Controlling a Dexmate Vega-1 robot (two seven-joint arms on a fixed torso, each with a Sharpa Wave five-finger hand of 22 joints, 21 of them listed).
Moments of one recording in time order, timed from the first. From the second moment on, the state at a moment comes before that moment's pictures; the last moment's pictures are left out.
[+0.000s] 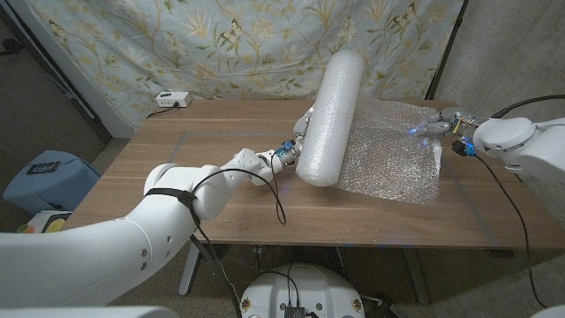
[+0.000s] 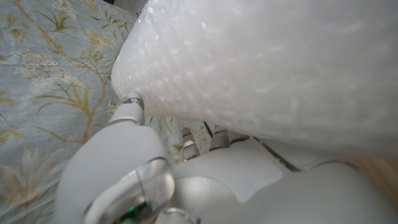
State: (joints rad) left arm 0.28 -0.10 0.05 -0.35 -0.84 0.65 -0.97; left_hand 0.77 0.09 0.30 -0.15 0.22 0.09 -0.22 0.19 0.18 0.16 0.22 0.23 0.25 0.34 0.22 0.20 0.19 0.38 0.21 0.33 0.20; right arm -1.21 -1.20 0.10 -2.25 0.62 -0.88 -0.24; right_hand 1.36 0.13 0.28 -0.16 0.18 0.77 0.05 0.36 0.38 0.76 -0.06 0.92 0.91 1.18 -0.22 0.55 0.88 0.87 -0.11 1.34 0.18
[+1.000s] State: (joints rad) left arm 0.55 -0.04 0.14 -0.75 -1.22 0.74 -0.72; left_hand 0.77 0.09 0.31 -0.15 0.22 0.10 -0.21 0.19 0.18 0.17 0.22 0.23 0.26 0.34 0.22 0.20 0.19 0.38 0.21 0.32 0.20; right arm -1.14 -1.26 0.01 -2.21 0.63 -0.88 -0.18; right_hand 1.36 0.13 0.27 -0.16 0.18 0.77 0.05 0.35 0.38 0.76 -0.06 0.91 0.91 1.19 -0.22 0.55 0.88 0.87 -0.11 1.34 0.18
